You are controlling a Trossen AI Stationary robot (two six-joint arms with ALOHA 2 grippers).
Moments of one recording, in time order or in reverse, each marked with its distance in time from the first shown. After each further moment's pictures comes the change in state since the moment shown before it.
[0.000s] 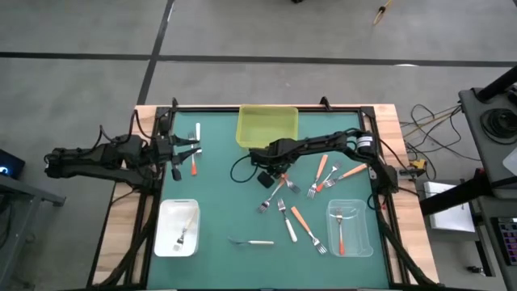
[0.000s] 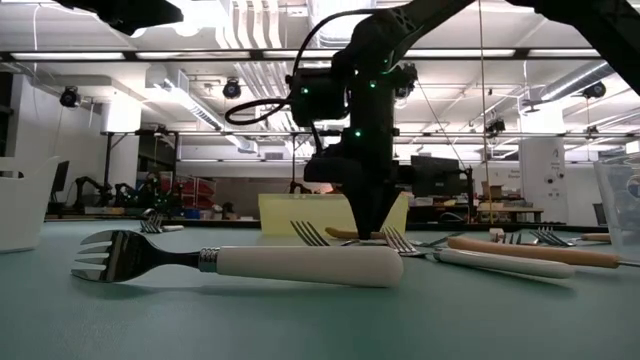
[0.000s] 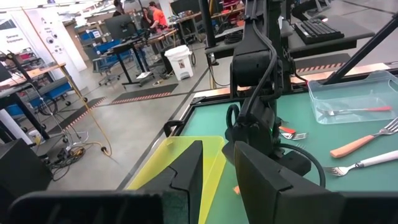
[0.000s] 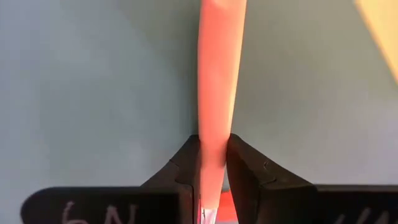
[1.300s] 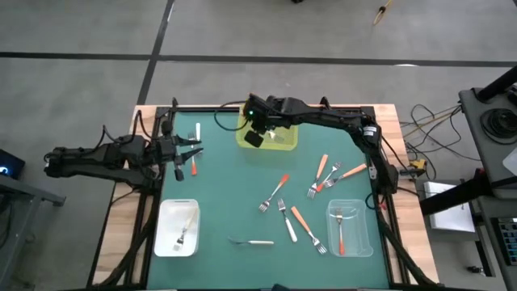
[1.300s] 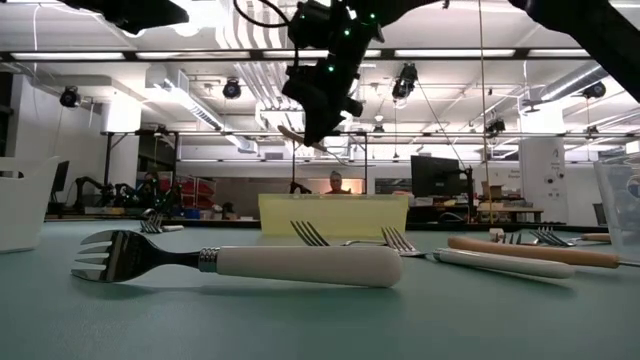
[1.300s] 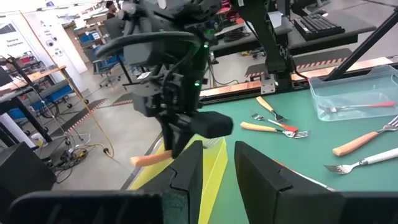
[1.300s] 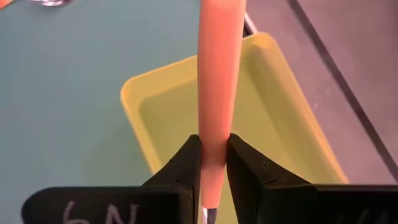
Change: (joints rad) left arm 0.000 0.035 0.000 0.030 0.000 0.024; right arm -0.184 -0.026 0.428 0.031 0.154 -0.570
